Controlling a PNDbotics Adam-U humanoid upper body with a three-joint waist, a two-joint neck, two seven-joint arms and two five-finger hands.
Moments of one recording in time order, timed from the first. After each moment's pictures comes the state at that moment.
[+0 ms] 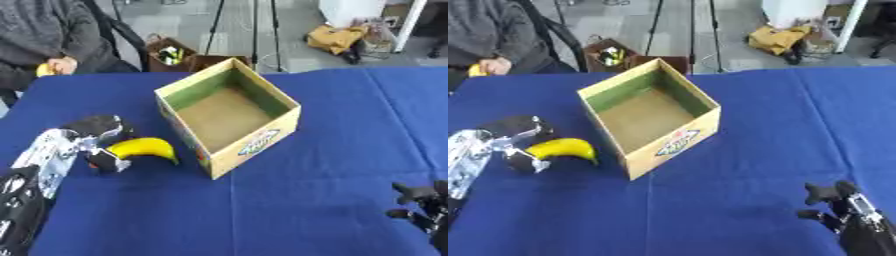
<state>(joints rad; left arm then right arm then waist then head) -0.53 0.54 0.06 -1.22 -1.02 -0.31 -0.47 -0.11 -0.25 0.11 -1.77 -0.35 0.05 0.18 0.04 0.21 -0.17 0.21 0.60</state>
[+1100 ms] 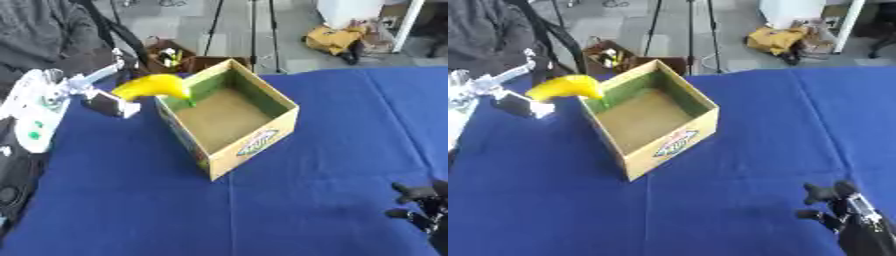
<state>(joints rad) -0.75 0.60 0.05 -1.39 -0.82 -0.31 -0.55 -0.11 -0.25 0.11 -1.77 -0.35 0.06 0.19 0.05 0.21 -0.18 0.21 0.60</state>
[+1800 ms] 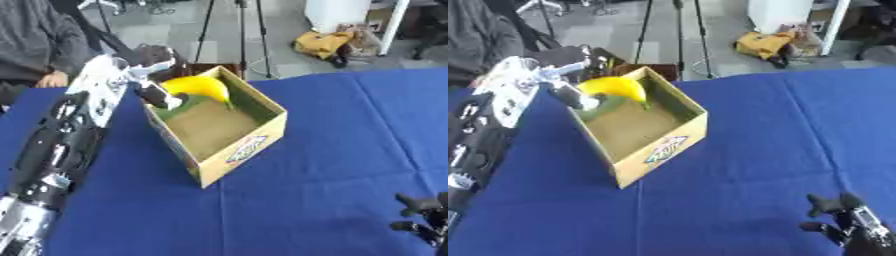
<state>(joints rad) -0.99 0.44 -0.01 -0.98 -1.08 -0.37 -0.46 -0.11 -0.25 0.13 -1.77 -0.35 0.06 0.21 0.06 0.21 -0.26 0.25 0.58</state>
